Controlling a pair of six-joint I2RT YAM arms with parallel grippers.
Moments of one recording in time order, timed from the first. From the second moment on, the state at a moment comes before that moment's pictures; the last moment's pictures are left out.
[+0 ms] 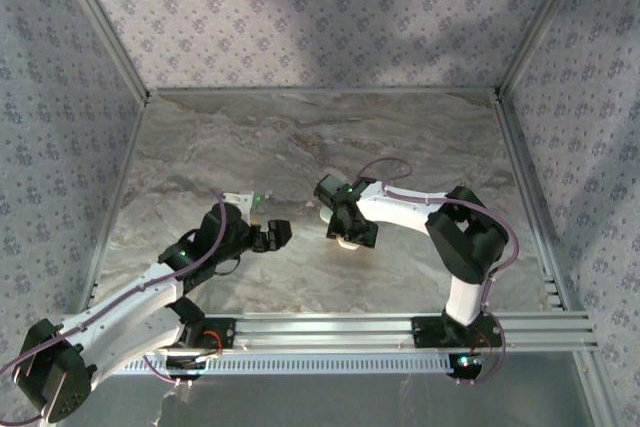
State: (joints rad) left arm -0.69 0.82 0.42 -0.20 0.06 -0.64; right arm 0.83 1.80 1.15 -0.83 0.08 1.07
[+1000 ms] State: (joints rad) left arm -0.69 0.84 0.41 -0.19 0.05 -0.64; right arm 0.39 1.79 1.26 -0.90 0.07 0.57
